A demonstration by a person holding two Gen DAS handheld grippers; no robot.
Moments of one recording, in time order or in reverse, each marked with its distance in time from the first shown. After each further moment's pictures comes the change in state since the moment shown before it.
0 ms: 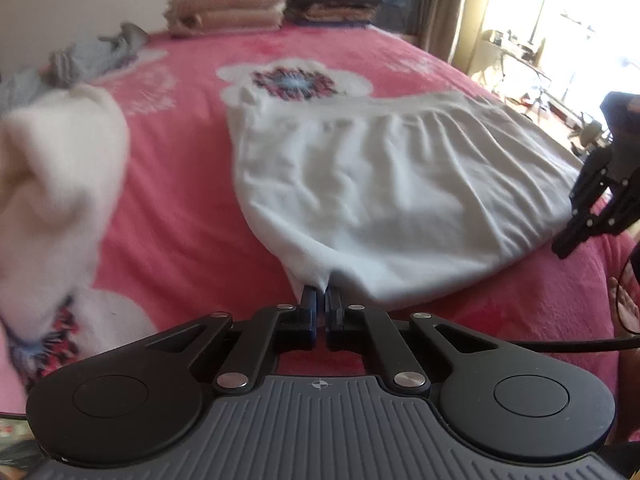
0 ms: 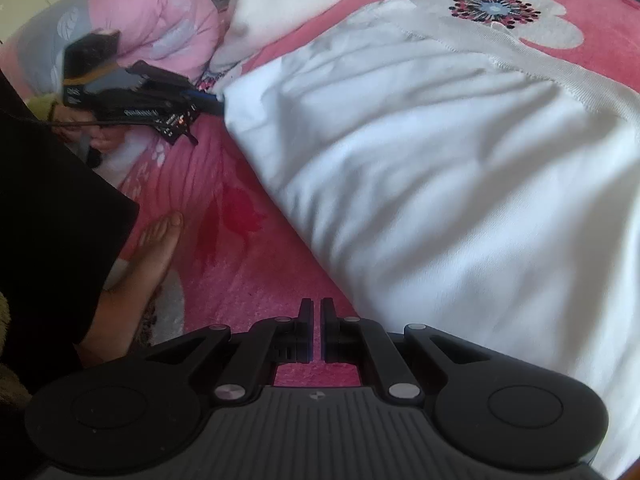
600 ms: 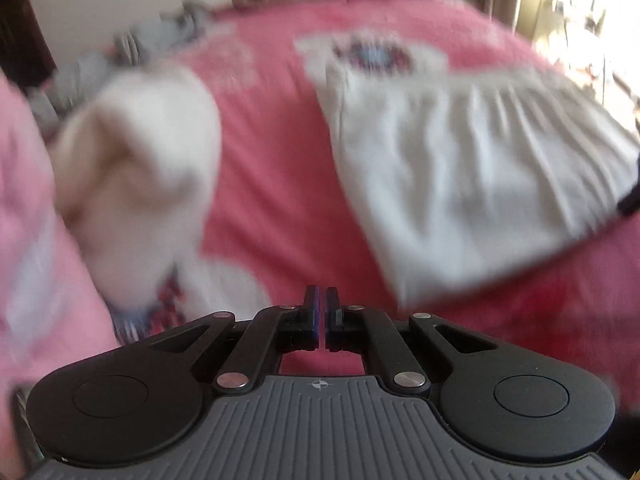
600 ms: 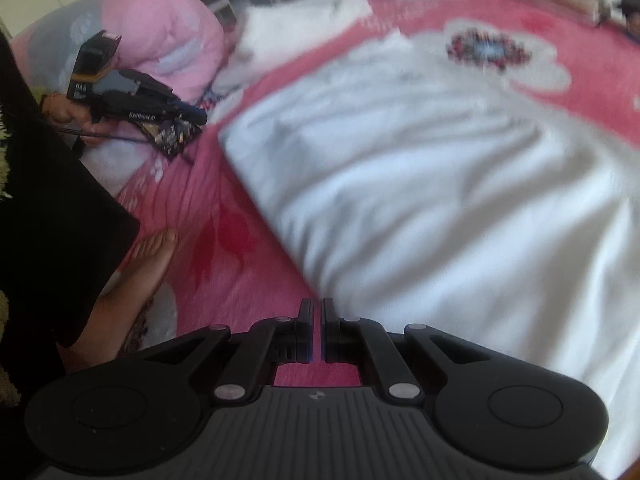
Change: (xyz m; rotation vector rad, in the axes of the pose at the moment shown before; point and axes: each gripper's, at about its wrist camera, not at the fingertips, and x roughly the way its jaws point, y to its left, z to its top) left arm -0.018 0.015 0.020 -0.011 0.067 0.190; right arm -0.018 0.007 0.004 -0.072 -0.115 -0.064
